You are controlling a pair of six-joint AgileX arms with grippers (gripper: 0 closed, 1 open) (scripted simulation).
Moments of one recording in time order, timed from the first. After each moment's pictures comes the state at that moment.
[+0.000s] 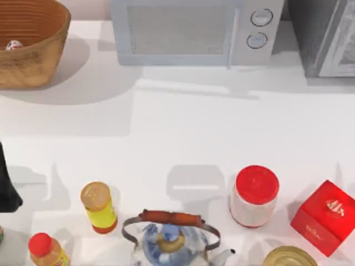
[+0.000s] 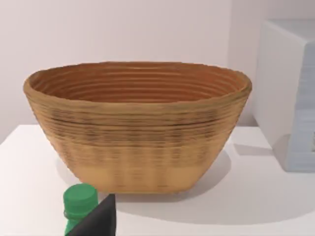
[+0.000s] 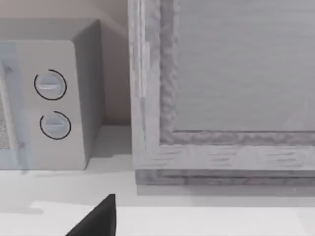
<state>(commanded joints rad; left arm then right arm) 0.00 0.00 0.00 0.00 0.00 0.00 0.00 0.00 0.00 0.00 0.00 0.00</state>
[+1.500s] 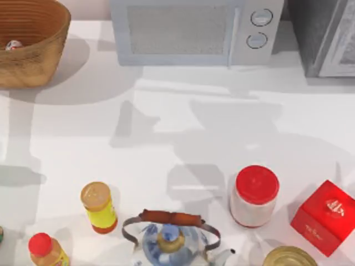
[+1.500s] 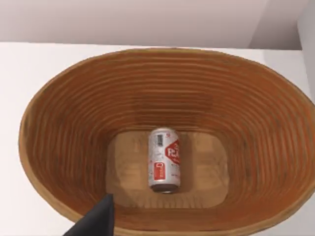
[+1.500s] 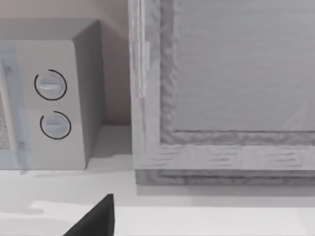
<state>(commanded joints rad) 0.15 1.72 1.84 -0.88 0.16 0.09 0.00 0.00 0.00 0.00 0.00 0.00</state>
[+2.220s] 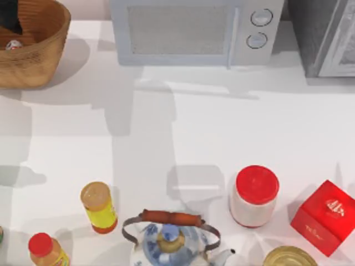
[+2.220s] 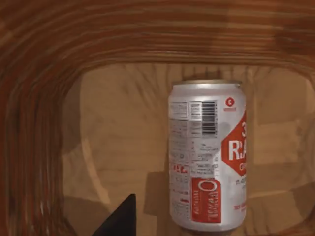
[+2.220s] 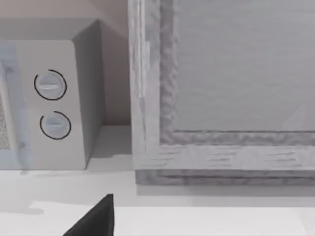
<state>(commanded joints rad) 0.19 2.69 2.79 -1.38 0.29 0.13 0.00 0.00 0.00 0.00 0.00 0.00</state>
